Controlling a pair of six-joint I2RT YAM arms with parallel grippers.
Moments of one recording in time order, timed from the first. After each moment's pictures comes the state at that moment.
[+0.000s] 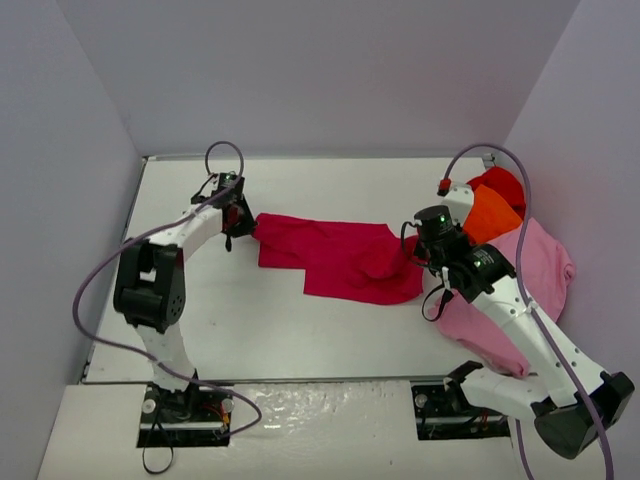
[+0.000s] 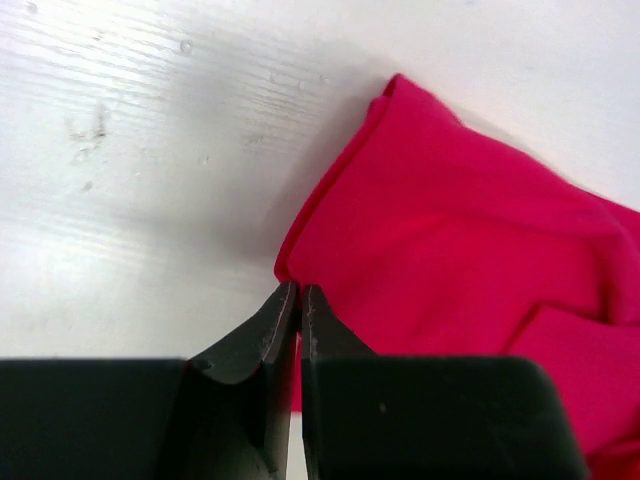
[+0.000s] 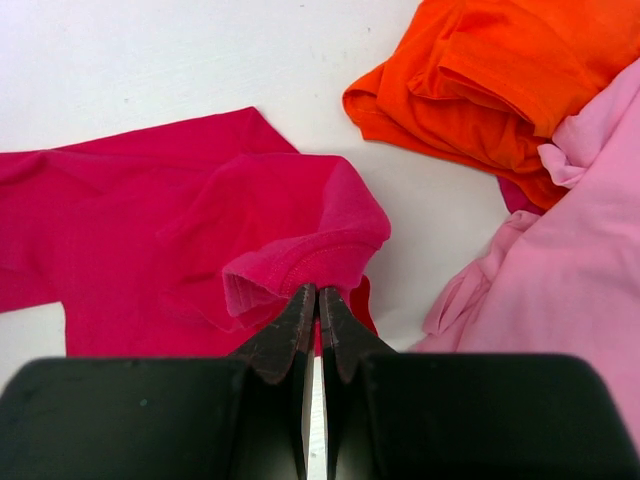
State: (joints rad) left arm -0.23 1.88 1.35 -0.44 -0.03 -0.60; right arm 0.53 1.06 1.08 -0.73 0.56 0.55
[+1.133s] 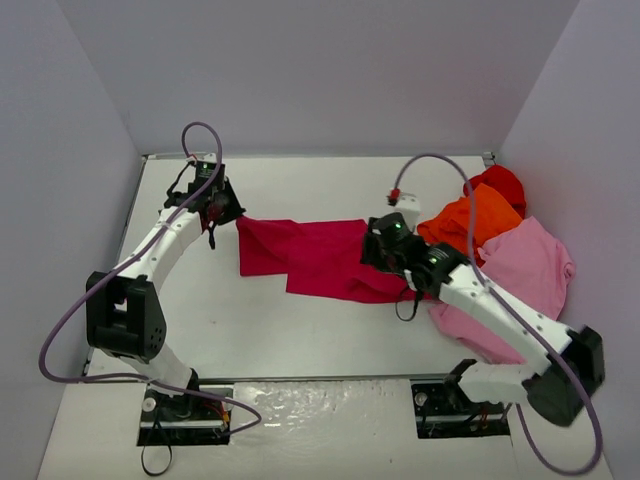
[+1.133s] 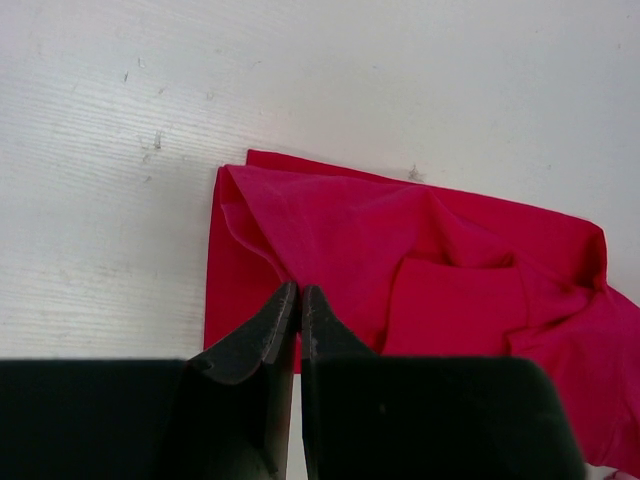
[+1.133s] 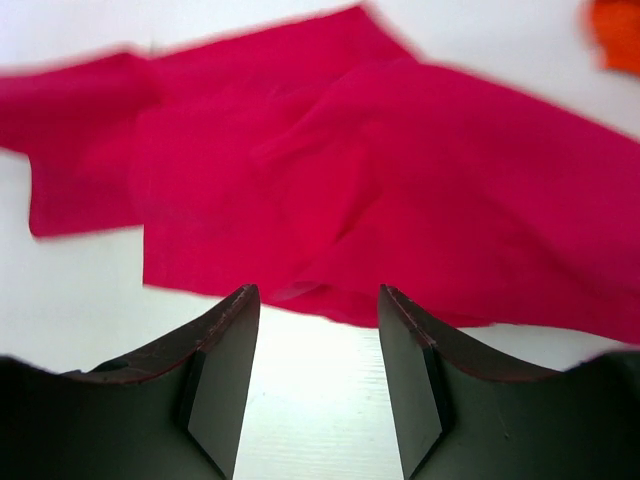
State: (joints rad) left arm -0.21 1.61 1.33 -0.51 -0.04 -0.56; right arm 0.70 1.22 1.00 -0.54 0.37 0.66
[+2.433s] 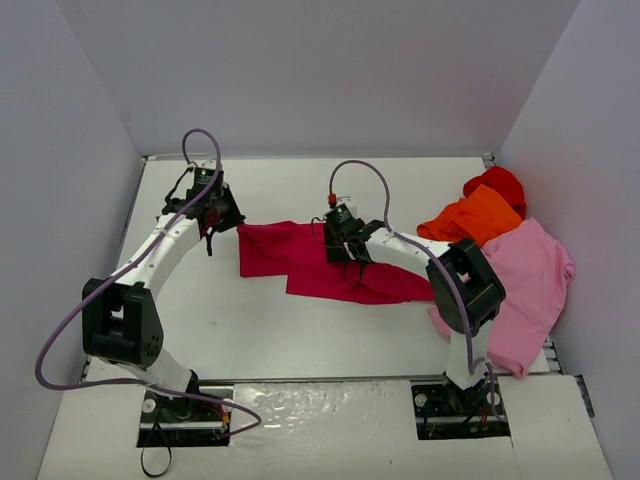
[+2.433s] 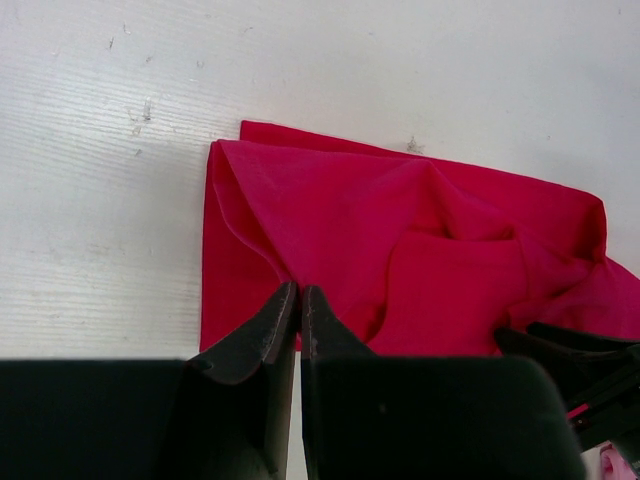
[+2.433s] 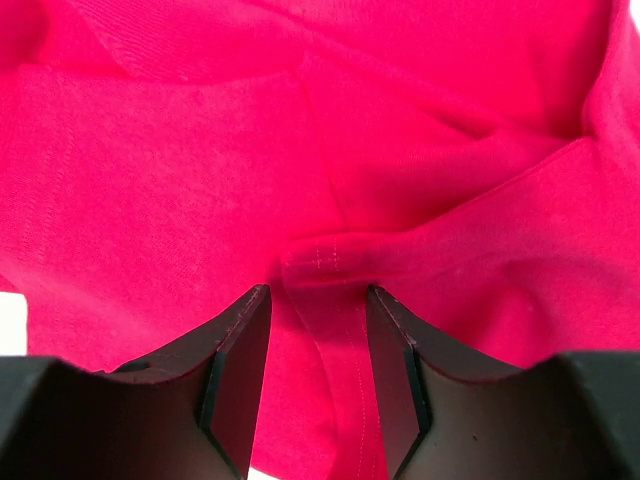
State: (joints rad) left arm -0.21 1.57 1.28 -0.51 0.00 -0.56; right arm 0.65 1.88 1.23 -0.32 0.20 0.45
